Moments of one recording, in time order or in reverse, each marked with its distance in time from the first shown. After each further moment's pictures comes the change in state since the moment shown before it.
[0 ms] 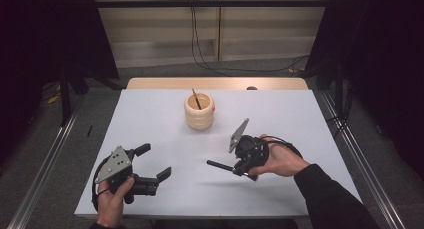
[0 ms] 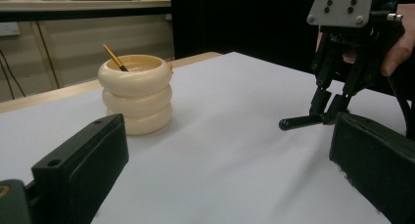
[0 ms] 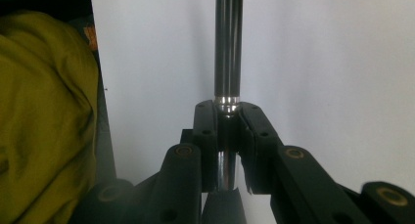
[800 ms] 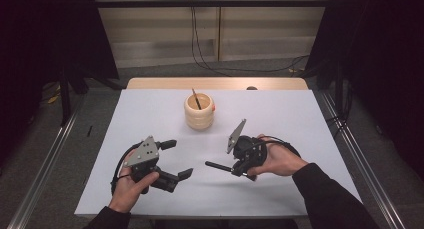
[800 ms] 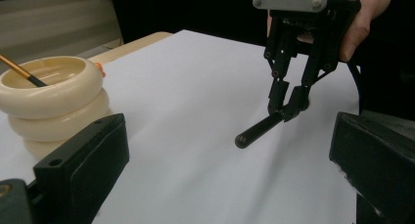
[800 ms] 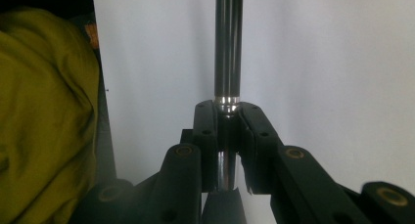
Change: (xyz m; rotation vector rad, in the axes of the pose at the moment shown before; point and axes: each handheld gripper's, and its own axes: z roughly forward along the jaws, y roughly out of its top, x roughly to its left) left arm -0.014 0.019 0.049 0.122 -0.205 0.075; right arm 0.002 0.004 0.002 0.017 0.004 -0.016
